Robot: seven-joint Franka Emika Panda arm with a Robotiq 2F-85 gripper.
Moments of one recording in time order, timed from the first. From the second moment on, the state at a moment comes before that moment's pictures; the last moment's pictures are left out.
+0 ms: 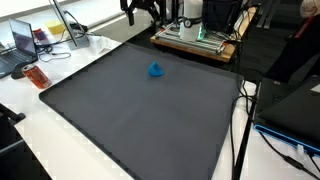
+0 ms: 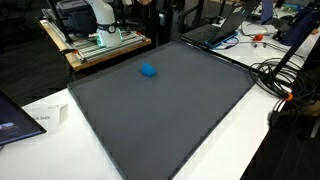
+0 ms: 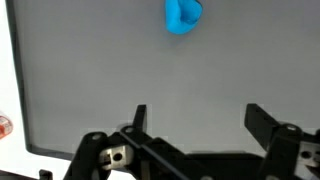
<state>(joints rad) 0.08 -0.04 0.05 -2.16 -0.18 2.12 0.07</state>
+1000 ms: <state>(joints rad) 0.11 0.05 0.09 -2.18 -0.39 2.00 0.66</state>
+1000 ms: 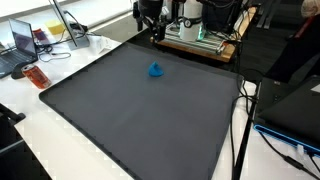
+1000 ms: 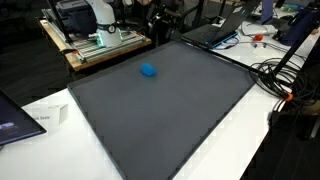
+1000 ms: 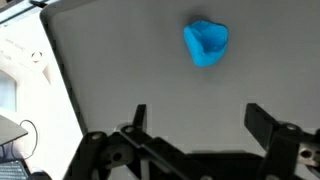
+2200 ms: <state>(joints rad) 0.21 0.18 0.11 -2.21 -0.48 1.97 1.15</state>
